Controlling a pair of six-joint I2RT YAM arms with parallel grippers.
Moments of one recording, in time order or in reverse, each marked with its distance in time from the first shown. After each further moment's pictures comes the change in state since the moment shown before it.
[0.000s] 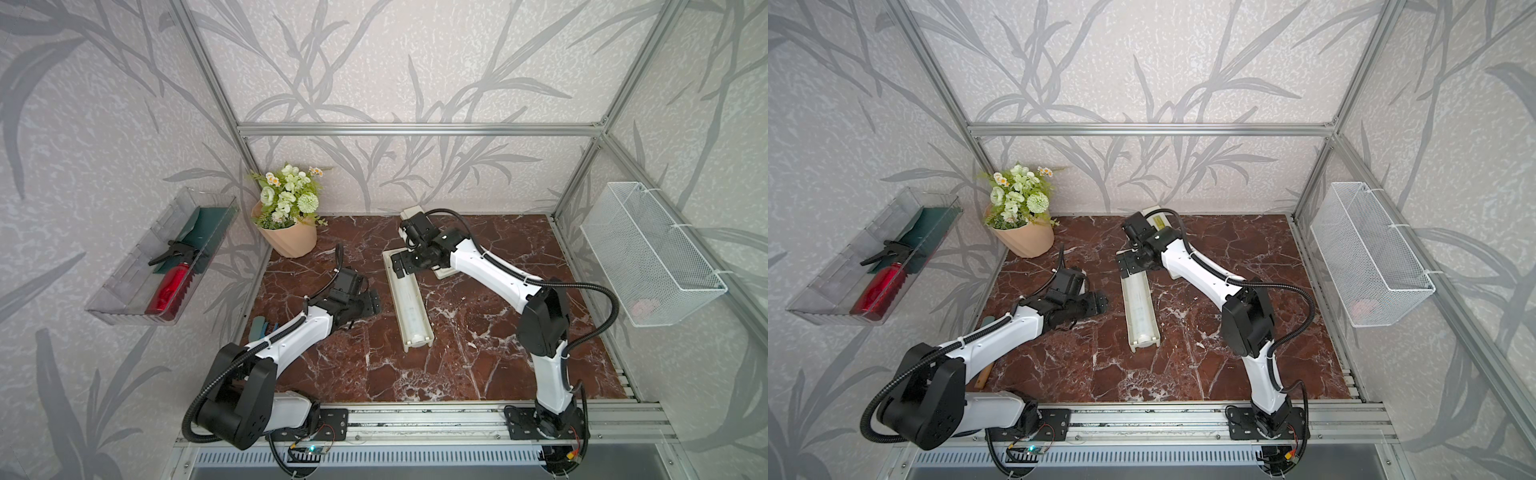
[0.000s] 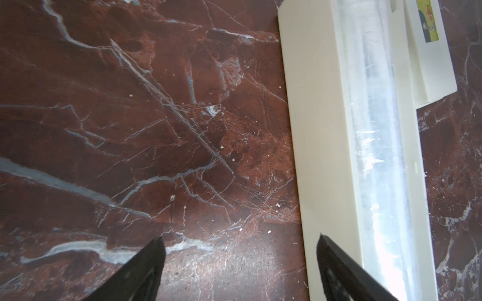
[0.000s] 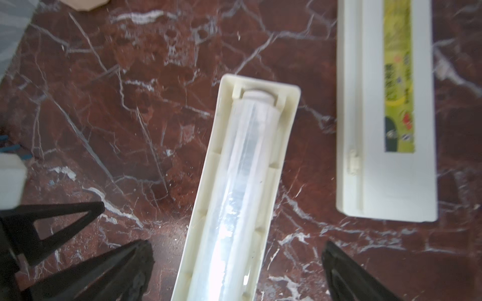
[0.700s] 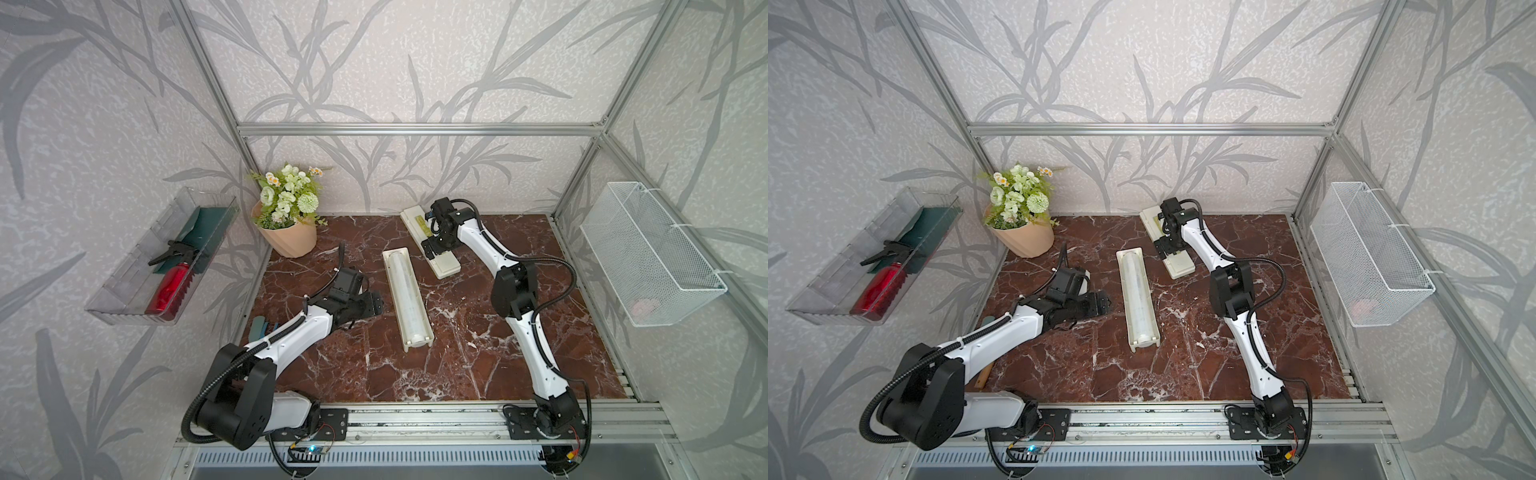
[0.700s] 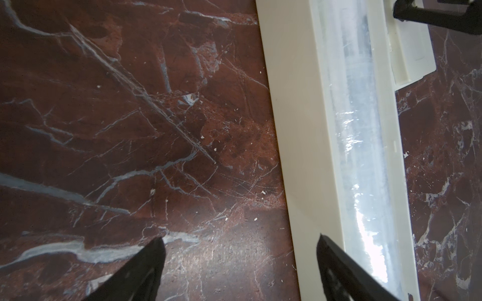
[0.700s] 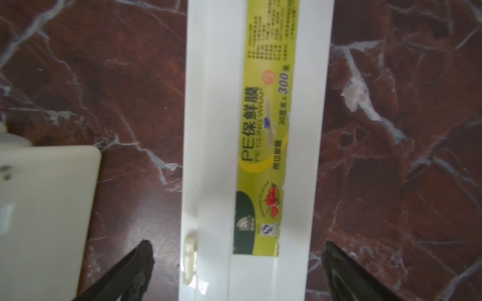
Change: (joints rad) left arm 0.000 -0.008 0.005 -0.020 0.071 0.033; right arm -0.285 0.516 0.497 -0.212 -0.015 -0.311
